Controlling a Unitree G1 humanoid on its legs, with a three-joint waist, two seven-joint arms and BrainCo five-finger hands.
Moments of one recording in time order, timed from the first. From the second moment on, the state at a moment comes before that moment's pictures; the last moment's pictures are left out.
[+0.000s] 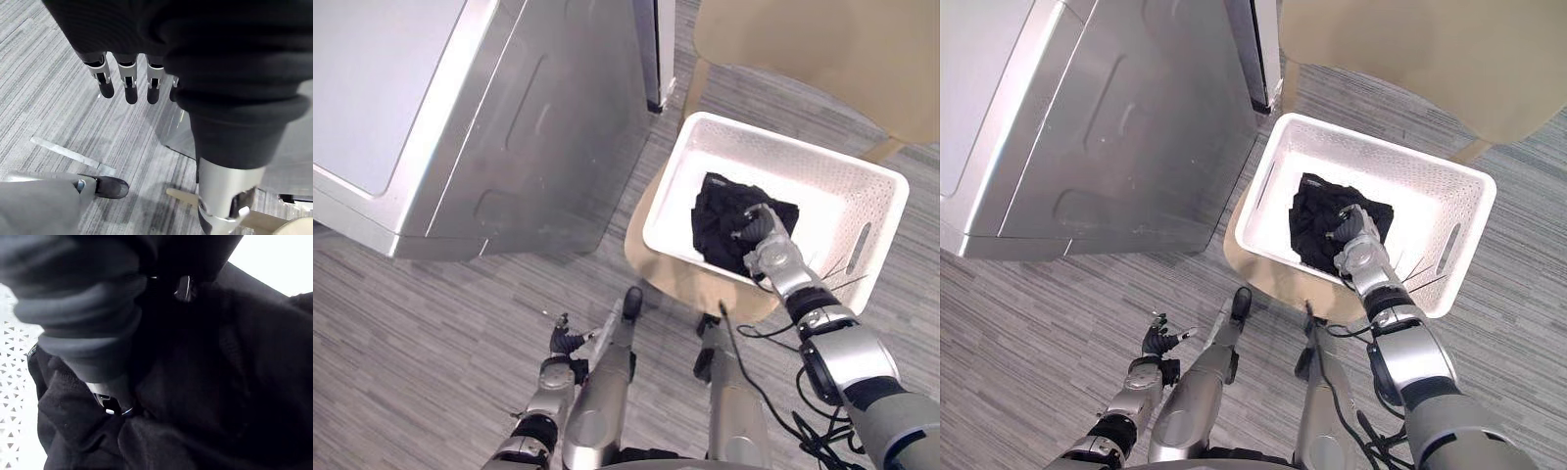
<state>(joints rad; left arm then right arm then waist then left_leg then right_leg) -0.18 0.05 -0.04 0.89 -0.07 -0.11 0.26 -0.77 -0.34 0.20 1.01 -0.17 0.03 -0.19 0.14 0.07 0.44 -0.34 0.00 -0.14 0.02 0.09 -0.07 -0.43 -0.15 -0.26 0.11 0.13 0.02</state>
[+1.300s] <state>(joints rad) 0.09 0.09 0.17 0.87 -0.03 -0.05 0.20 -0.02 -0.01 -0.04 -0.21 0.43 -0.19 -0.06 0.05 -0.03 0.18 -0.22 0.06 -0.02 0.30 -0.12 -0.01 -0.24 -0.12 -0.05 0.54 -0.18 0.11</state>
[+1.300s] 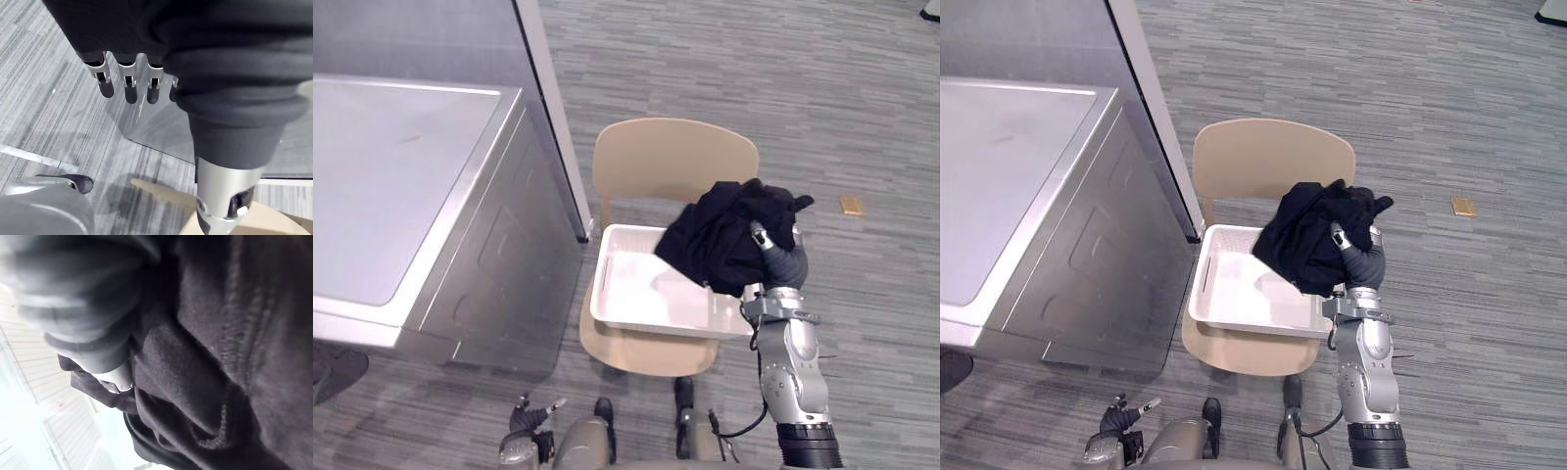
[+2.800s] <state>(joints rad) 0.09 0.09 -0.26 -0.05 0.05 -0.19 0.18 -0.08 -0.16 0.46 -0.05 0.55 -0.13 0.28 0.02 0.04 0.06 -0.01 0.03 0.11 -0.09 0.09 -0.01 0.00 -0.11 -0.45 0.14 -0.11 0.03</state>
